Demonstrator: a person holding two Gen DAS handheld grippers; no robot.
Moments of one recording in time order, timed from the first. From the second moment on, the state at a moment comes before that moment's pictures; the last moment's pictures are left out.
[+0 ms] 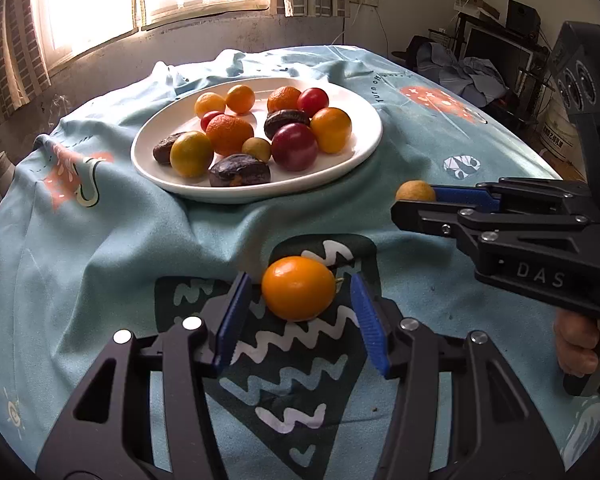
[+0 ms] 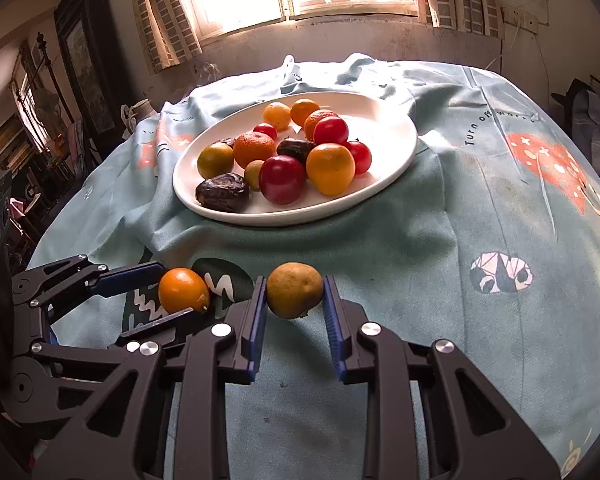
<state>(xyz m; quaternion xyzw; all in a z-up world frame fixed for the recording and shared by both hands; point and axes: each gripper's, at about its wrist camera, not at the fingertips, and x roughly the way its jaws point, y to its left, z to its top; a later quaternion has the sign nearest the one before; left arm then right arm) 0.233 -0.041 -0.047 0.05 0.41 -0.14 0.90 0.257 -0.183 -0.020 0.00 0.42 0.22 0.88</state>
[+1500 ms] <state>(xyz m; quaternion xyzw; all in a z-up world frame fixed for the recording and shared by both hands) 0.391 0.000 0.010 0.01 0.37 -0.04 0.93 0.385 -0.159 0.020 0.02 0.36 0.24 0.90</state>
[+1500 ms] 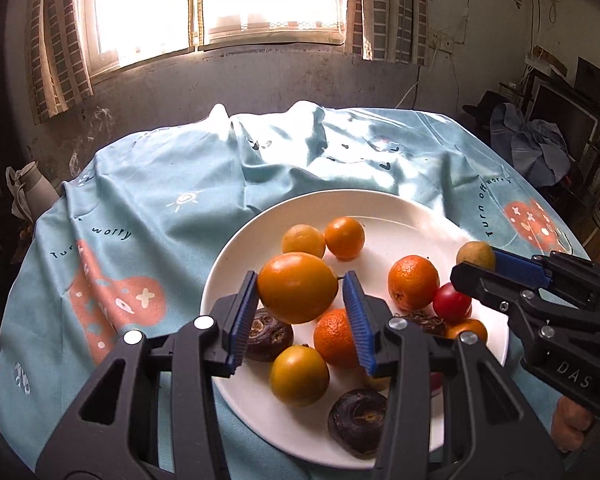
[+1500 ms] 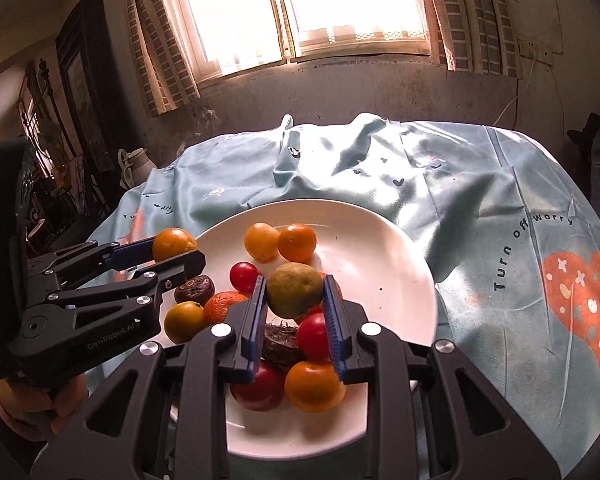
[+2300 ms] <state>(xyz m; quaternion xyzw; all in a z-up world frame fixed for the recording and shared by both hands) 0.306 0.019 0.035 0.01 0.34 -0.01 0.94 0.307 -0.179 0.040 0.02 0.34 0.26 0.90</state>
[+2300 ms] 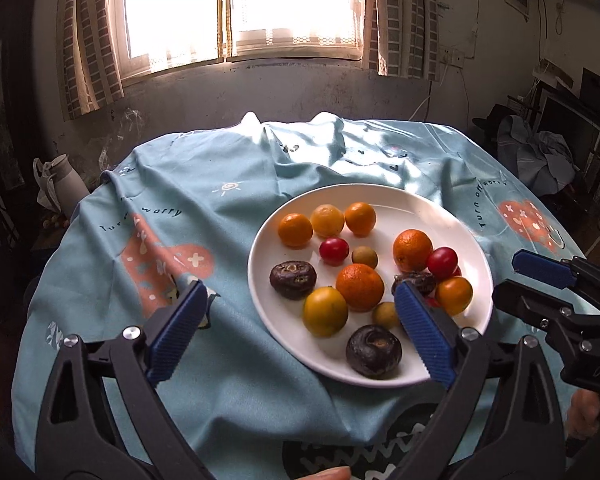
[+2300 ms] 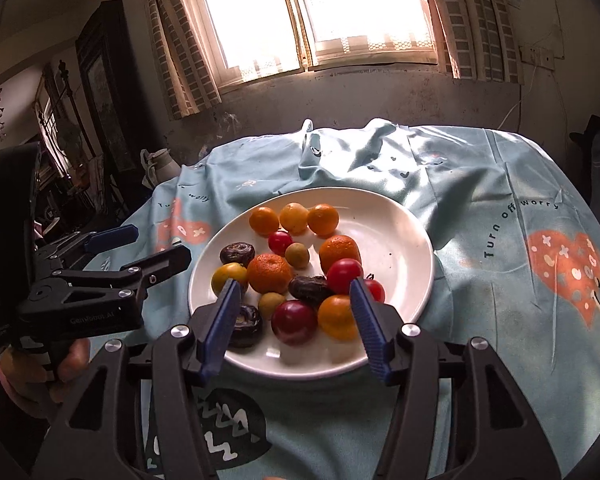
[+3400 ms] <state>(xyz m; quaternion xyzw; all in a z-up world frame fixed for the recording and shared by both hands) 0.150 0.008 -0.005 0.05 0.31 0.01 0.95 0.160 -0.202 0.002 -0.08 0.32 0.25 0.91</state>
